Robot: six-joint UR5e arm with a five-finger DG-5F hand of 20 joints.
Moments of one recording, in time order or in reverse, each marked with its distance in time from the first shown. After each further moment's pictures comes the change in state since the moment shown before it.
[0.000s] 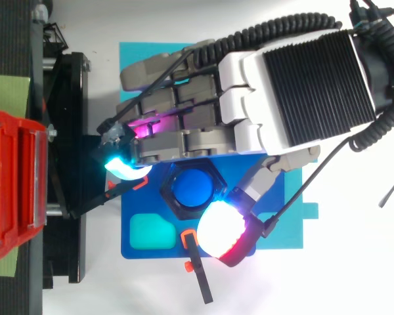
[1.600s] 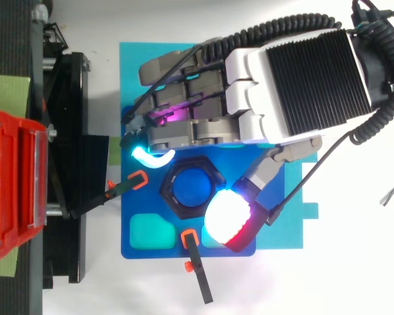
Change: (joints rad) arm -0.010 0.001 -0.042 0.023 0.004 0.003
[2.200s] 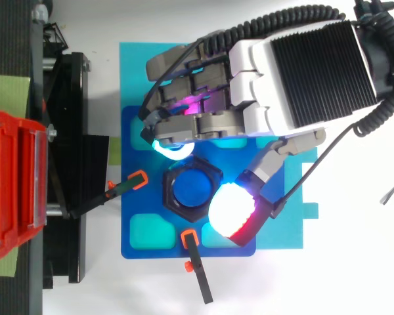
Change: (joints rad) arm -0.015 0.001 0.000 0.016 -0.026 -0.001
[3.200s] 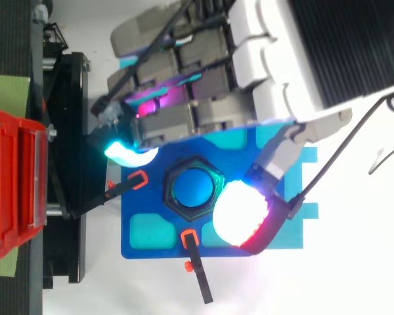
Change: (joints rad) arm -0.030 0.002 0.183 -0.176 -0.121 -0.014
